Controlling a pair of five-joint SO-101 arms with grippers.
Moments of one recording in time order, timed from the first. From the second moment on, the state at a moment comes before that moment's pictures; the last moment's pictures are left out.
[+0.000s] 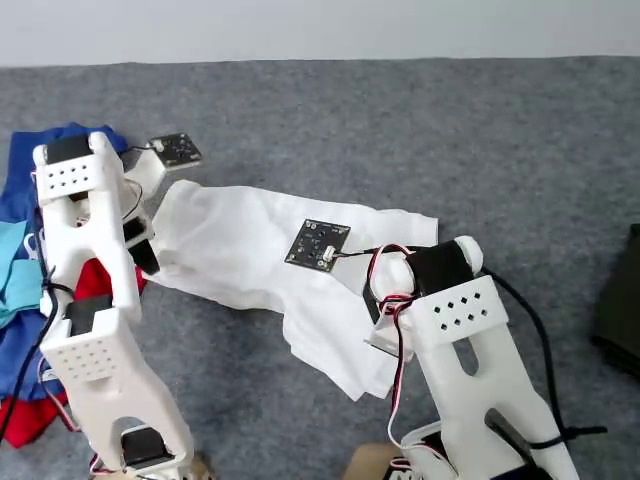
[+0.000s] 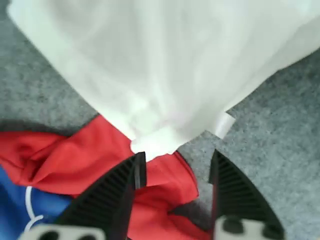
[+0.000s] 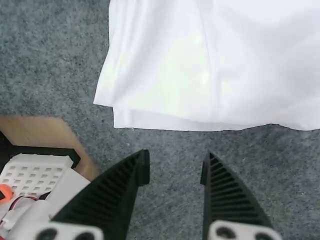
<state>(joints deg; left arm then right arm) -19.4 30.5 -23.4 98.8 -61.1 -23.4 -31.0 26.6 97.5 43.9</state>
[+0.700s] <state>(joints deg) -14.5 17.2 -24.0 88.9 -30.7 -18.2 -29.9 26.6 79.4 27.2</state>
